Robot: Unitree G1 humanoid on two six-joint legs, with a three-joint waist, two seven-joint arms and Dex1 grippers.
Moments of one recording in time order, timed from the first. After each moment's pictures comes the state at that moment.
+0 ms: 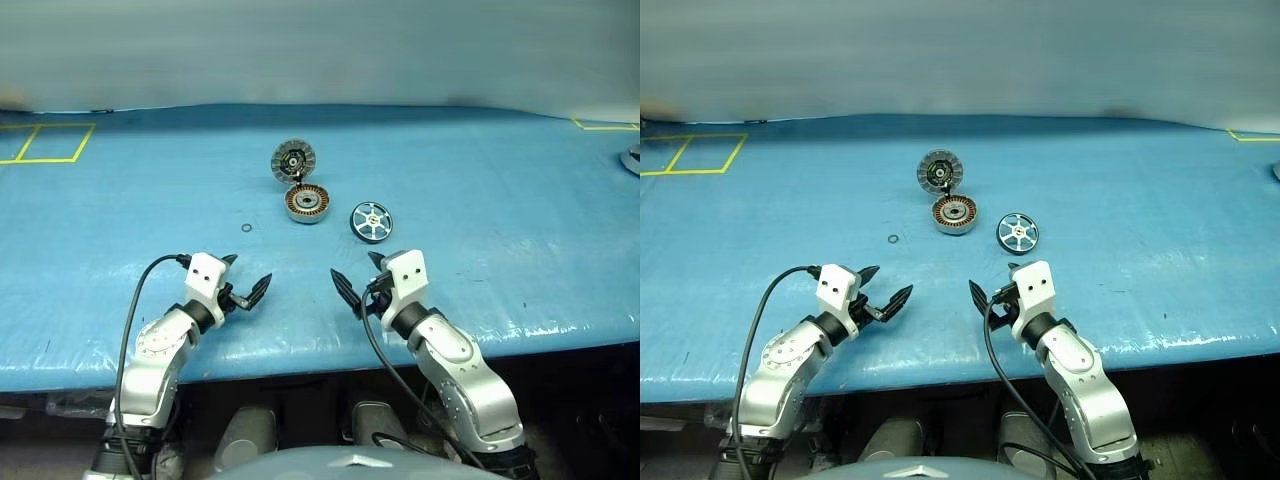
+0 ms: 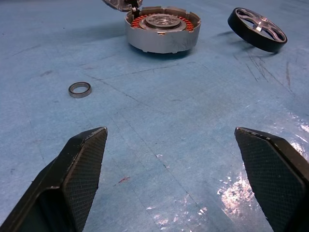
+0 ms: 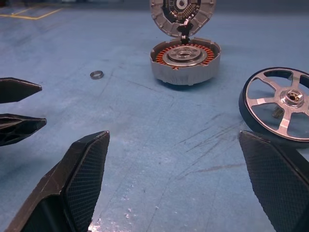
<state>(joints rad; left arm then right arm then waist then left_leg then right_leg) 0.06 0.33 -0.01 -0.17 -0.20 0.24 -0.50 0.10 -0.20 0.17 -0.47 0.20 0.47 0.28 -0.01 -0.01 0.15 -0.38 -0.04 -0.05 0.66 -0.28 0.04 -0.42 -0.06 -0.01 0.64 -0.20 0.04</state>
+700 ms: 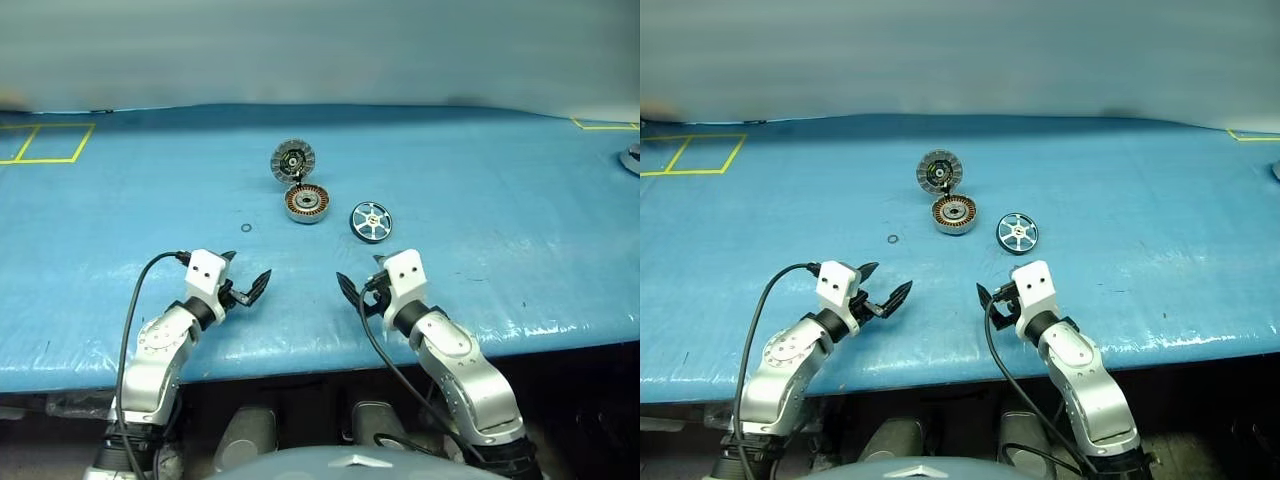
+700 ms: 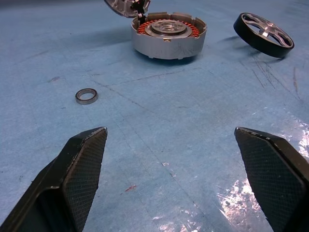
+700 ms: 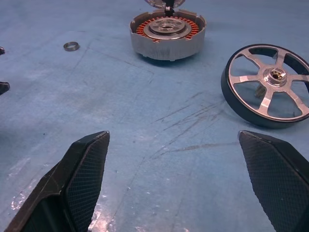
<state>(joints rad) 0.05 0.32 -0.01 -0.17 -0.20 0.24 -0.48 0.04 -0.24 0.17 -0.44 0.14 0.57 0.26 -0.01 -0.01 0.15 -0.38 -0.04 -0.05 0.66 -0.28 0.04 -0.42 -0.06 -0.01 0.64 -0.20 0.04</state>
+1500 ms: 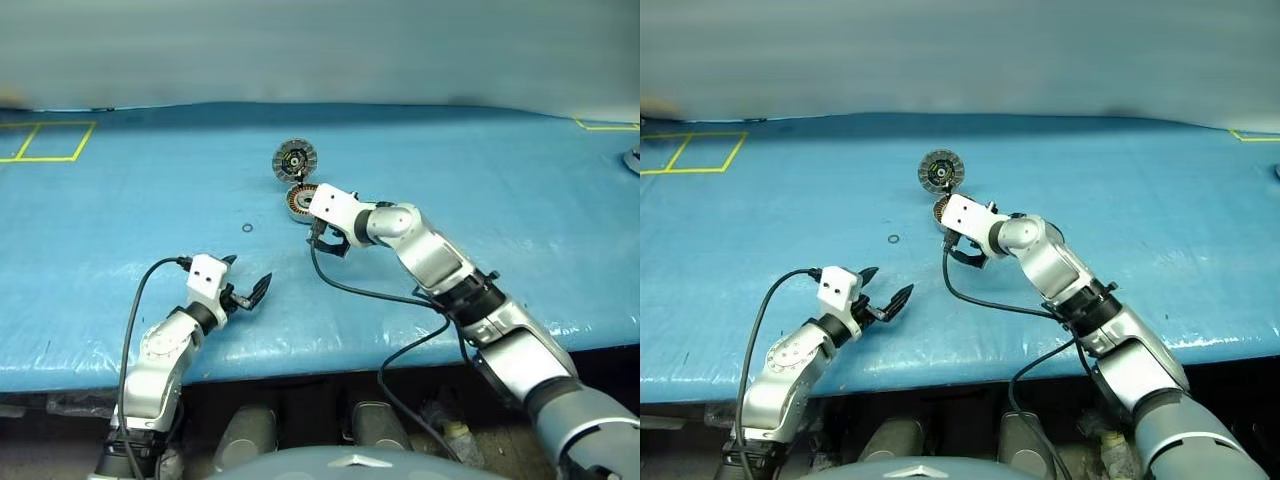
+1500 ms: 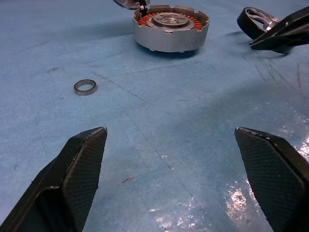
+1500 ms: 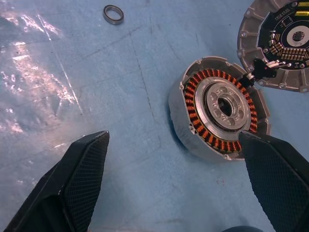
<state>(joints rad) 0.09 0.30 -0.02 -0.18 -0.20 0.24 -0.44 -0.82 -0.37 0.55 0.23 -0.08 0.55 0.65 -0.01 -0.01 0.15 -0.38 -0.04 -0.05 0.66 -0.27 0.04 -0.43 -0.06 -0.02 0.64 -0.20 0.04</state>
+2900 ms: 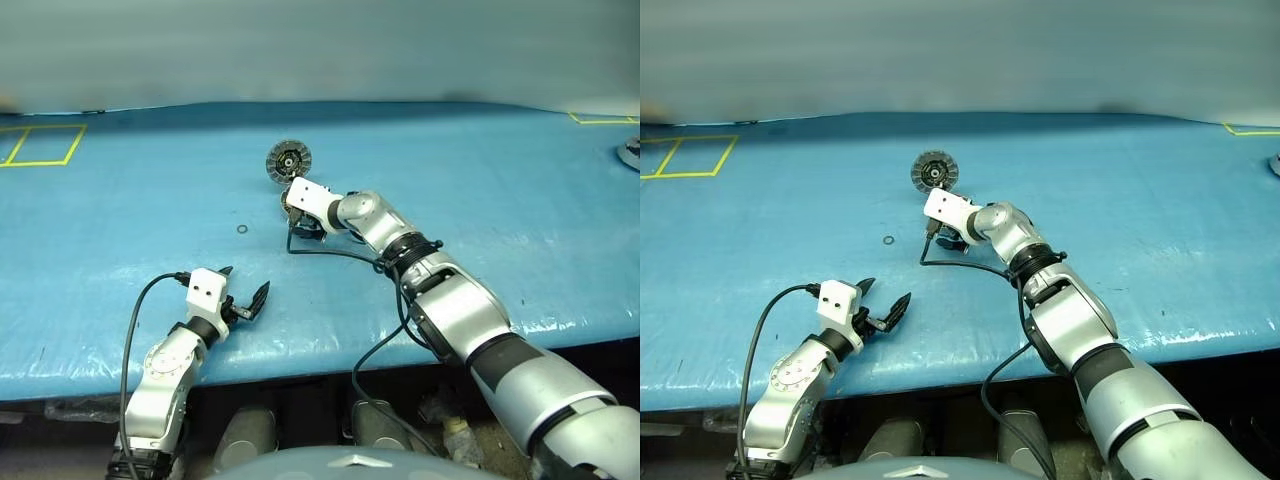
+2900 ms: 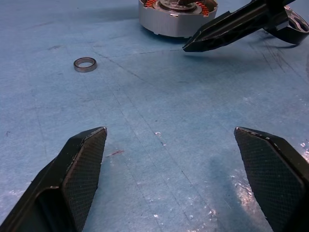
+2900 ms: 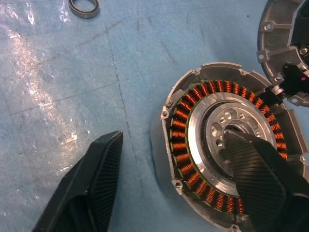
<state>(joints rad) 0.16 0.26 -0.03 -0.20 -0.17 0.19 -0.39 -1.10 -0.09 0.39 1.11 -0.24 0.07 0.67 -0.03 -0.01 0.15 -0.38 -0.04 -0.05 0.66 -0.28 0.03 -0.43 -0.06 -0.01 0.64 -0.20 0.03</state>
